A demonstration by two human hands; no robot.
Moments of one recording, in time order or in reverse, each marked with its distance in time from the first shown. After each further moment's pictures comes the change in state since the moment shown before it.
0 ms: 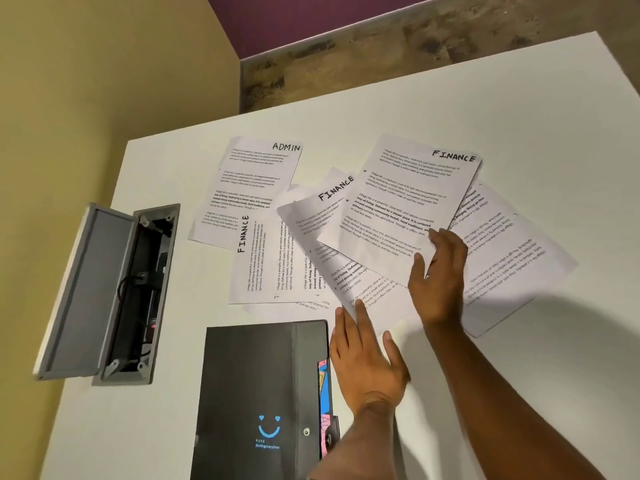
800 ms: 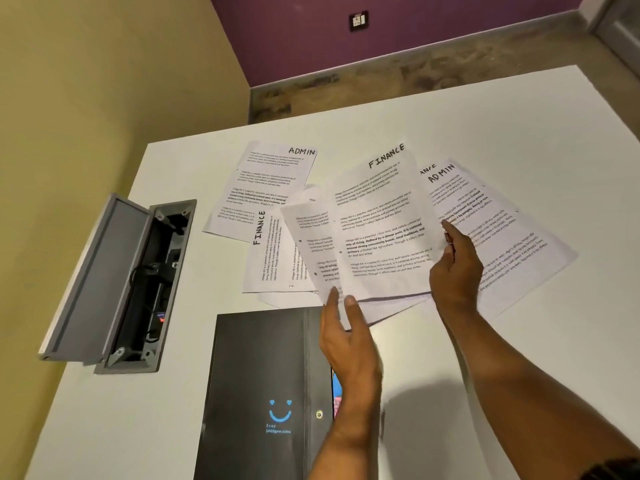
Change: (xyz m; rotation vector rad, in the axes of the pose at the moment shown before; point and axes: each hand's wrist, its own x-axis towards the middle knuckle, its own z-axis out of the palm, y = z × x) left_hand 0.017 -0.015 -0.055 -1.013 0.213 -0.365; right_hand -0.009 -0.015 -0.014 0.099 0.095 0.009
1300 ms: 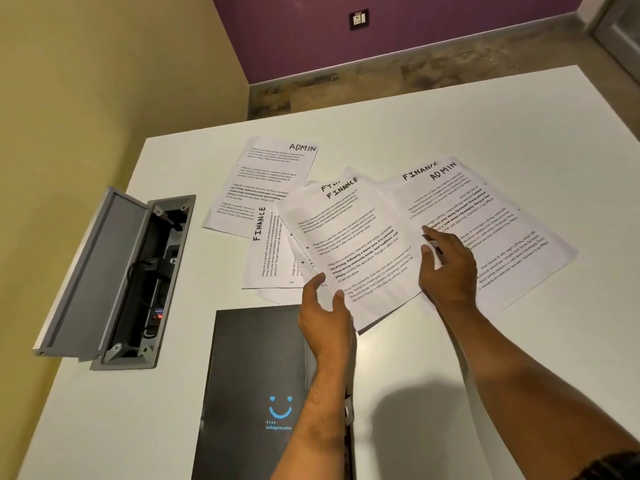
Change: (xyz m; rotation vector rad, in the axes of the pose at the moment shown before) left_hand 0.041 0.016 -0.016 0.086 -0.012 -0.038; right_hand -0.003 0.016 0.008 -0.087 -0.092 -0.226
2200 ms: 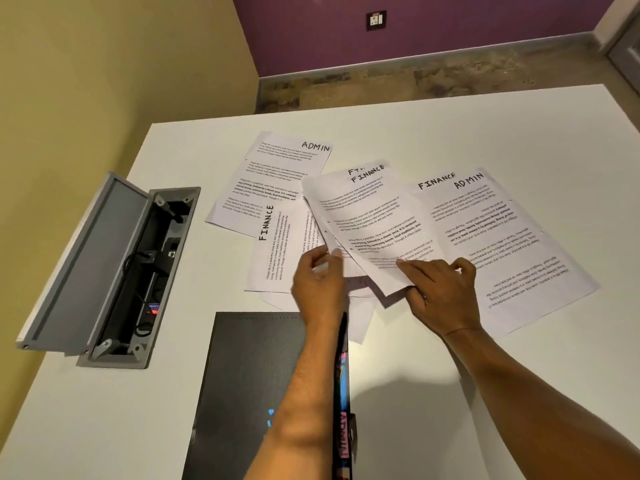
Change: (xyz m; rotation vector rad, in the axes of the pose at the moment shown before) left_hand 0.054 0.041 0.004 -0.144 -0.055 -0.051; right_hand -0.006 -0.011 0.004 -0.490 -0.181 -0.563
